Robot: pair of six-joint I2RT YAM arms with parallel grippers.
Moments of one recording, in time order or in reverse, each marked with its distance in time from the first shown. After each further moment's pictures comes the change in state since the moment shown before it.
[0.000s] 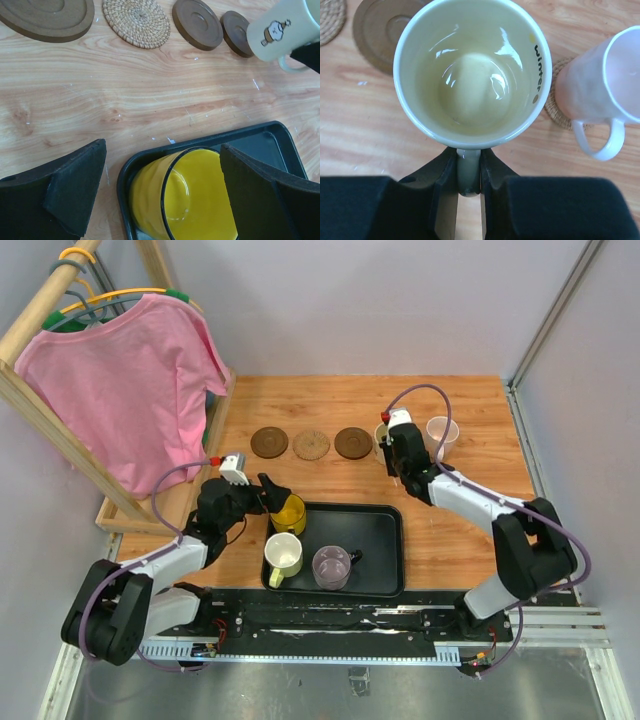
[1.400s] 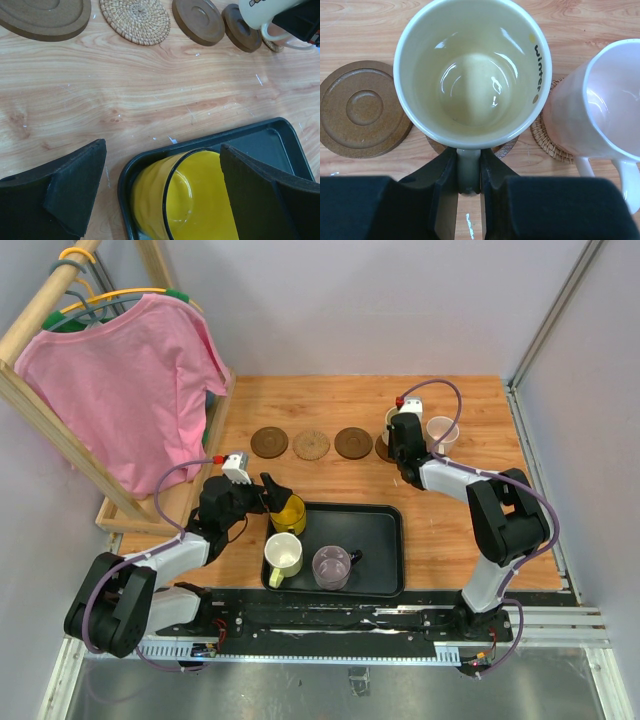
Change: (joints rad) left arm 0.000 0.048 0.018 0.010 0.018 0.020; right arm -0.099 0.250 0.101 0.232 0.085 0.158
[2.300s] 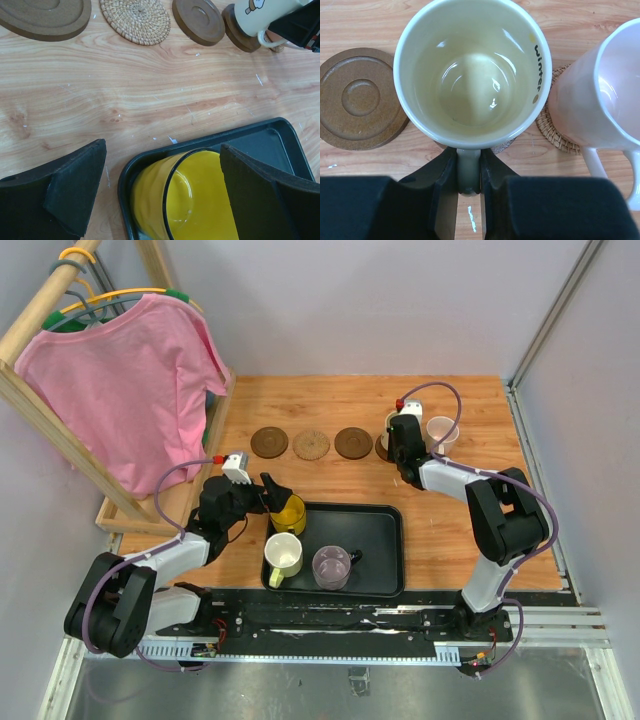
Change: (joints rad) left arm 0.000 0.000 0.000 -0.001 0.000 0.000; right arm 0.000 0.007 0.000 -0.035 -0.016 0.032
